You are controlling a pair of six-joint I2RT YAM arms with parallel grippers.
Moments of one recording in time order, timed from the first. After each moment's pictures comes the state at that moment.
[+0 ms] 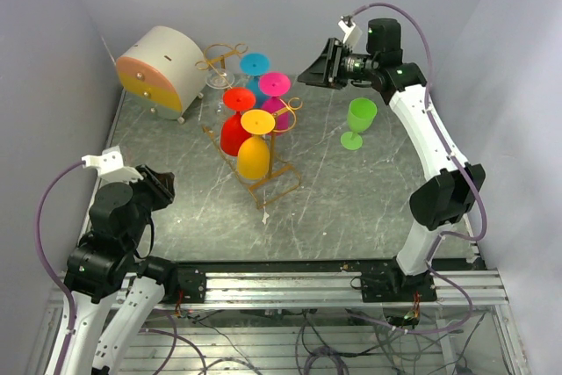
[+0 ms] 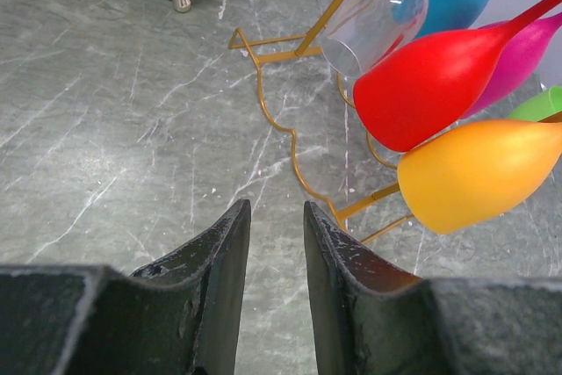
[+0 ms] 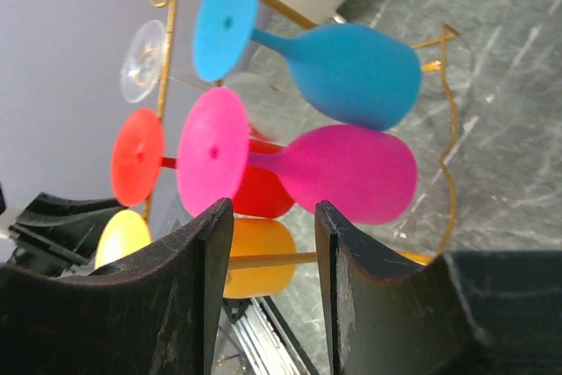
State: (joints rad) left arm -0.30 0.39 0.87 -0.76 -0.26 -0.52; right arm 0.29 1.81 1.95 -0.58 -0.73 0.52
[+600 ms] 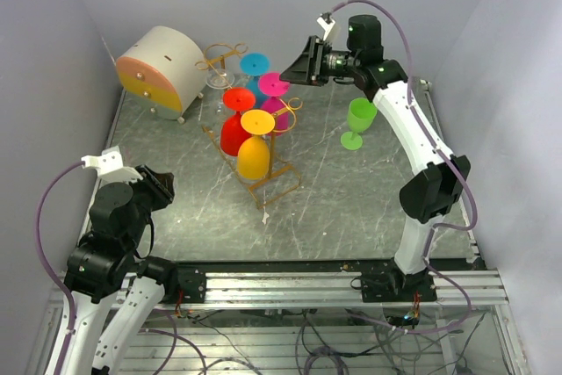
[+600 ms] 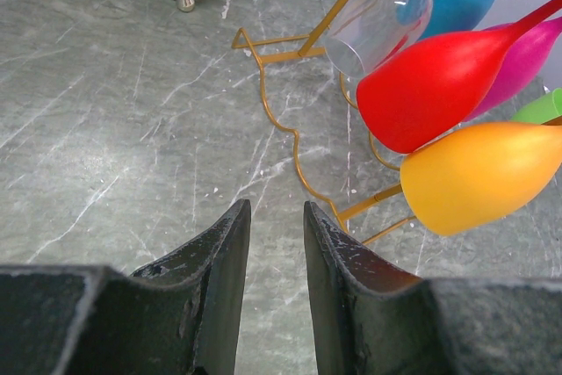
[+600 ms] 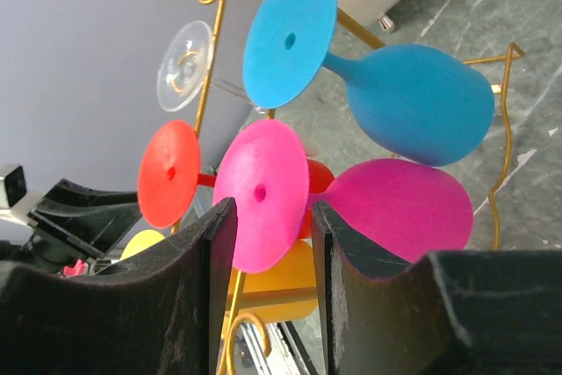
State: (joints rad) left arm -0.30 0.39 0.87 -0.76 -0.27 -0.52; right arm 0.36 1.89 2.03 -0.50 -0.79 0.56
